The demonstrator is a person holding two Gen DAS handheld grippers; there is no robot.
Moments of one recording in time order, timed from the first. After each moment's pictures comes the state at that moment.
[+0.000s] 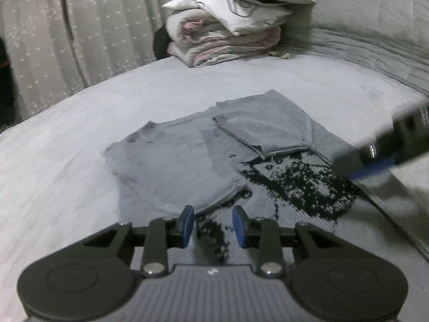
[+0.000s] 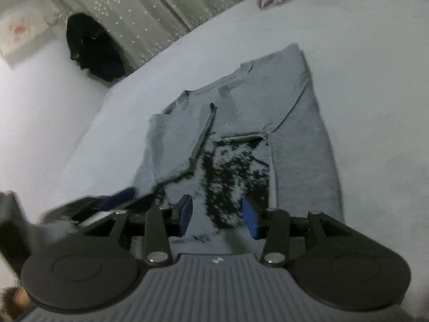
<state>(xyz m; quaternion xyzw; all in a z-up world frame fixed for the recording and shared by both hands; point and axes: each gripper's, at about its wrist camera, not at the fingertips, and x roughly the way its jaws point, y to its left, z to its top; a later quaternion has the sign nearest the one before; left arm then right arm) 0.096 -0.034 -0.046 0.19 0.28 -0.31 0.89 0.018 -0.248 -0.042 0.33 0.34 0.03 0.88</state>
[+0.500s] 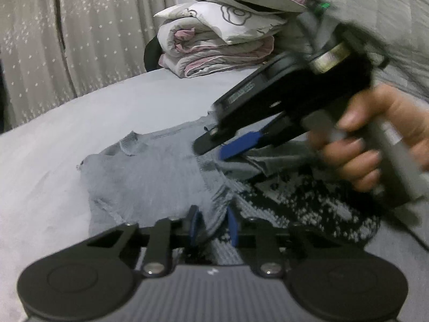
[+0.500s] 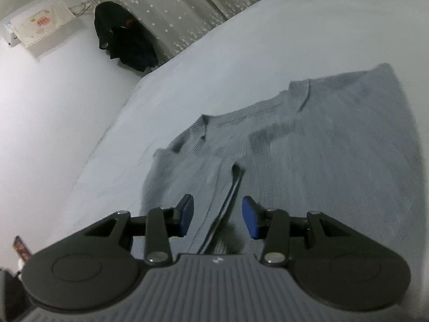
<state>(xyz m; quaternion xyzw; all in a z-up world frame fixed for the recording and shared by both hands) 0.125 -0.058 -0.070 0.16 0.25 -0.33 0.90 0.171 -0.265 -0.069 0.30 0.33 0.11 0.89</state>
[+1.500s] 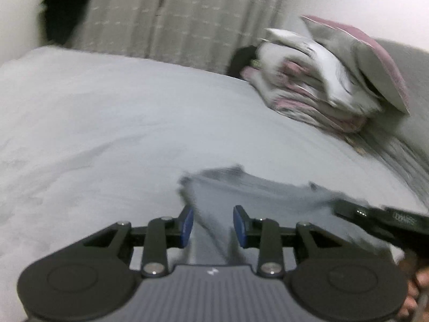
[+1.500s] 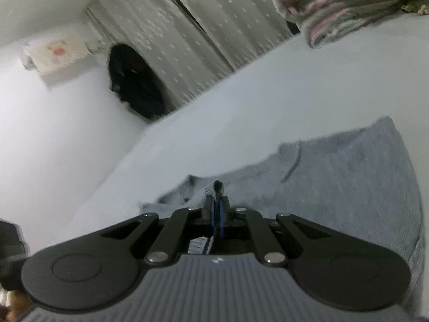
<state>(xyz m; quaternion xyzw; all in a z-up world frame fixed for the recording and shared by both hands) 0.267 0.013 -0.064 -0.09 0.29 -0.21 0.93 0.172 -0.292 -0.079 0.30 0.20 0.10 0.93</state>
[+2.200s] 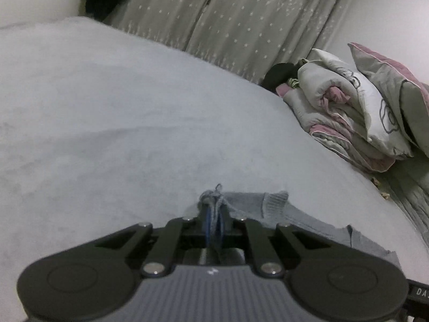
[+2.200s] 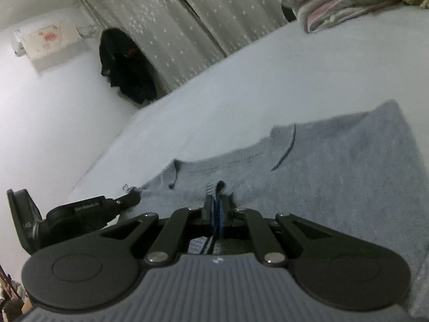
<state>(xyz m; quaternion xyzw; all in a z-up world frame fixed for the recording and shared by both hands) 0.306 0.007 -0.098 -0.17 0.30 -0.16 0.92 0.191 -0.287 -0.088 0.29 0.25 0.09 0.92</state>
